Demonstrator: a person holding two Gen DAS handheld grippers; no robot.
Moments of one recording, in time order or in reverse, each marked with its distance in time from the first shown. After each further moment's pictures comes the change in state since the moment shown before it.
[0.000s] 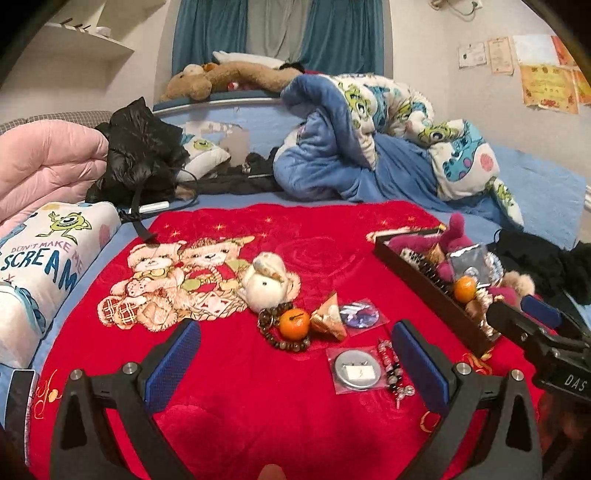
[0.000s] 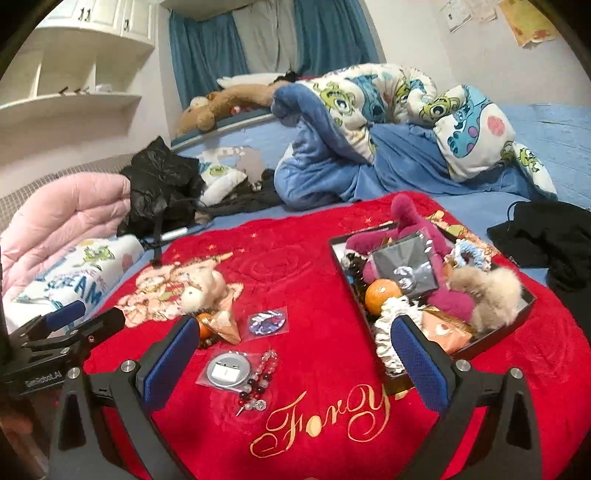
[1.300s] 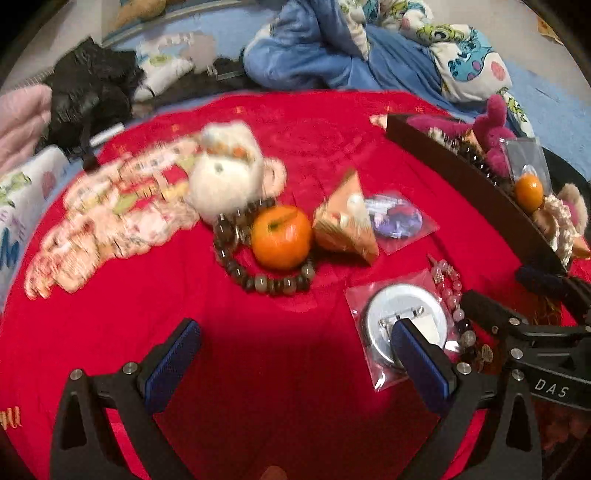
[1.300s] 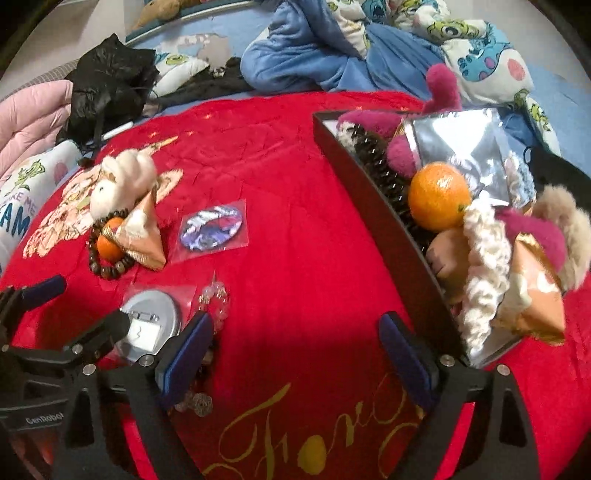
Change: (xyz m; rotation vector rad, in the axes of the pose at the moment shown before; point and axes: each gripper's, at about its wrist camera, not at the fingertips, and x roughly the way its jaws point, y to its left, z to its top) left arm 0.141 -0.002 -0.043 0.061 0.397 -0.077; right arm 0.128 -0.001 -0.041 -0.067 0.436 -0.174
